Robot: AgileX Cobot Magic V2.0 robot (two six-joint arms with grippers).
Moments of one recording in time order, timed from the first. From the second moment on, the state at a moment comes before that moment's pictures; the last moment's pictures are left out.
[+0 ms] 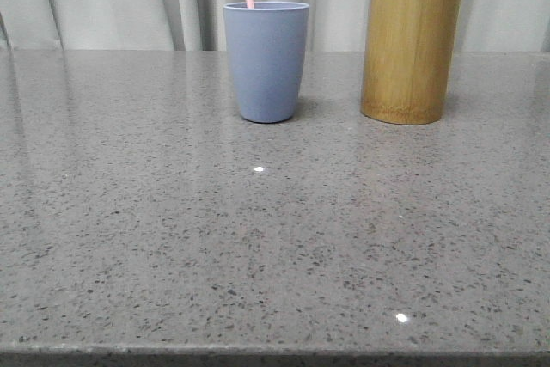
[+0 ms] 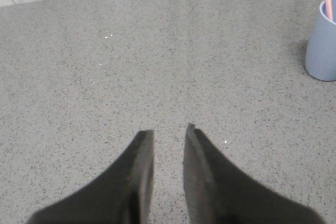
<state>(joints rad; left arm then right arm) -0.18 0.63 -0.86 0.05 0.79 -0.04 0.03 0.47 -0.68 -0.03 0.45 0.16</state>
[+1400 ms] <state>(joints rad) -0.18 0.29 -0.54 0.04 0.67 -0.04 0.03 0.27 -0.60 -0.03 0.55 0.16</state>
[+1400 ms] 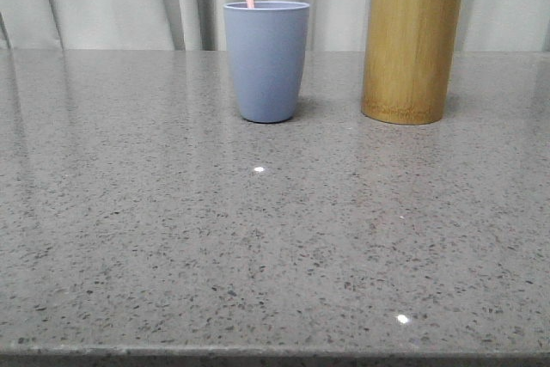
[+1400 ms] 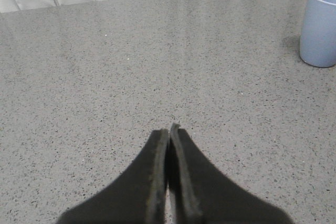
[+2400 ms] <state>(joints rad) -0.08 0.09 -0.19 0.04 0.33 -0.04 0.03 0.27 -0.60 -0.03 0.55 0.16</state>
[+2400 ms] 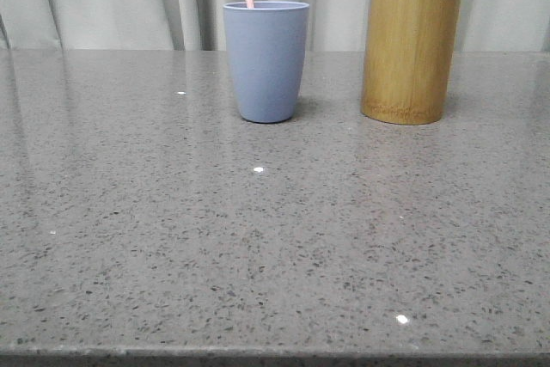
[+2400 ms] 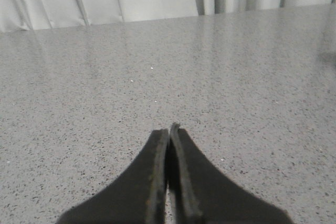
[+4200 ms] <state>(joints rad) -0.05 0.00 0.00 -0.02 0.17 -0.04 0.03 0.27 -0.57 -0.03 0.55 0.16</state>
